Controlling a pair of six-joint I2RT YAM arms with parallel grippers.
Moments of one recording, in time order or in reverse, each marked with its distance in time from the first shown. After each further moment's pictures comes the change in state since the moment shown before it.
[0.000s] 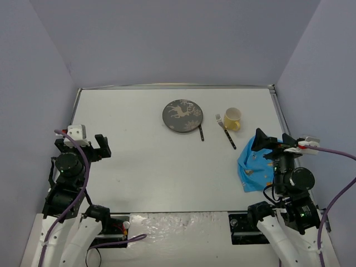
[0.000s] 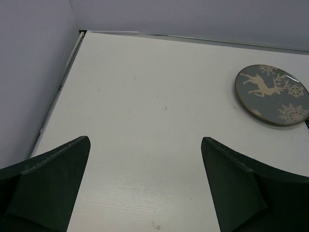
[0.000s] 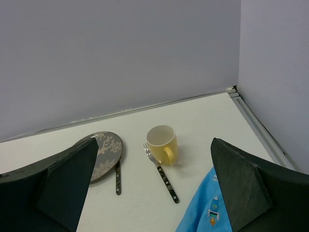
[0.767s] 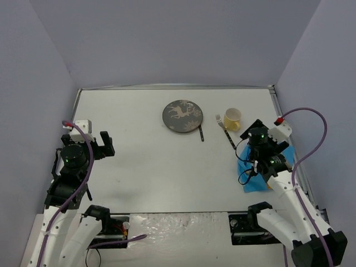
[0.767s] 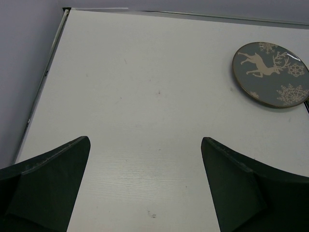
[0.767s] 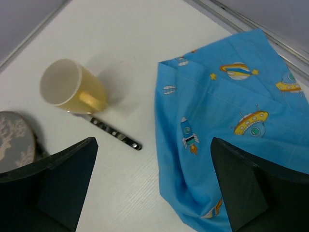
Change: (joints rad) left arm 0.006 0.093 0.037 -0.048 0.055 -0.020; right arm -0.080 0.614 0.019 -0.233 0.316 0.587
